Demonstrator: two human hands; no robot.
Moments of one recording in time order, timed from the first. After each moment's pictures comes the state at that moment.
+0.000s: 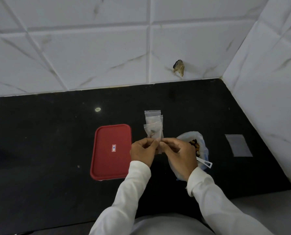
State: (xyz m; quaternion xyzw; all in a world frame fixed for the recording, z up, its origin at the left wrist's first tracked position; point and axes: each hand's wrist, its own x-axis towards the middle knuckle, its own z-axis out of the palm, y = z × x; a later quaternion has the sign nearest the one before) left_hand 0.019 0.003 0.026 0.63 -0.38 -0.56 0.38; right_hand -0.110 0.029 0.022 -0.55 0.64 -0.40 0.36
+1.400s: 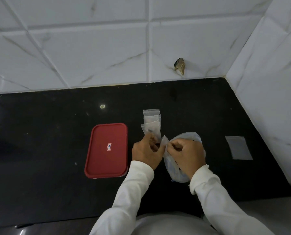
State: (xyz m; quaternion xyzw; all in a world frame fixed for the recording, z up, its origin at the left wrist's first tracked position) left_hand -0.002 0.004 0.037 0.66 -0.61 -0.37 0.24; right_hand -0.144 0.024 0.044 -0.59 0.71 -0.29 0.24
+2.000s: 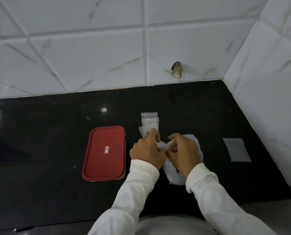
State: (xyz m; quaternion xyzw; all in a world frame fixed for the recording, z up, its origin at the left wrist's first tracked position) left_hand -0.020 0.000 0.050 0.67 -0.69 -0.23 0.16; right_hand -0.150 0.004 0.074 -0.60 0.73 -0.03 0.33
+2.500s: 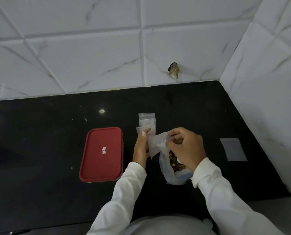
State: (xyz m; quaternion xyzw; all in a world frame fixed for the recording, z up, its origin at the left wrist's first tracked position) left_hand -0.016 -0.008 0.014 0.53 -0.30 -0.67 0.43; right_hand -0.164 0.012 0.073 -0.57 0.70 -0.29 0.32
